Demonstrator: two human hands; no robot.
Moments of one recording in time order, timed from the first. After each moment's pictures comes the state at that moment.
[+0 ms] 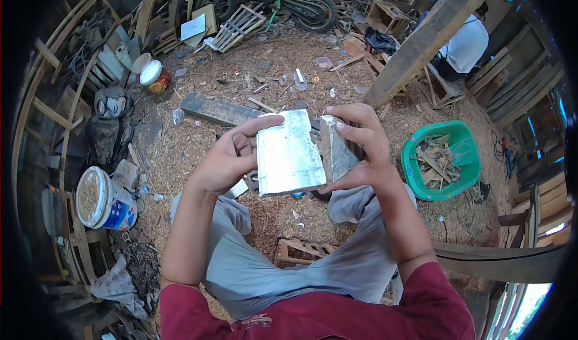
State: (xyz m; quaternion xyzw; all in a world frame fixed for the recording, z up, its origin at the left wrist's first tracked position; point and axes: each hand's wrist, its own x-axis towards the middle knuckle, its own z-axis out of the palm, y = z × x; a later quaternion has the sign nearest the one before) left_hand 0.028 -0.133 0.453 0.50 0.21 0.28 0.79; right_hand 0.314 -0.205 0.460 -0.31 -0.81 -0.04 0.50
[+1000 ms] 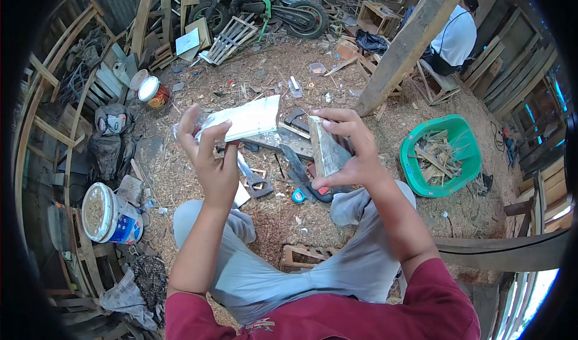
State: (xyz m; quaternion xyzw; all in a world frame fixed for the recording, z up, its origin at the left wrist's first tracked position) left_hand 0.035 -0.138 0.434 0.72 0.40 0.56 0.05; right_hand 0.319 -0.207 0.441 -0.36 -0.78 0.03 0.51
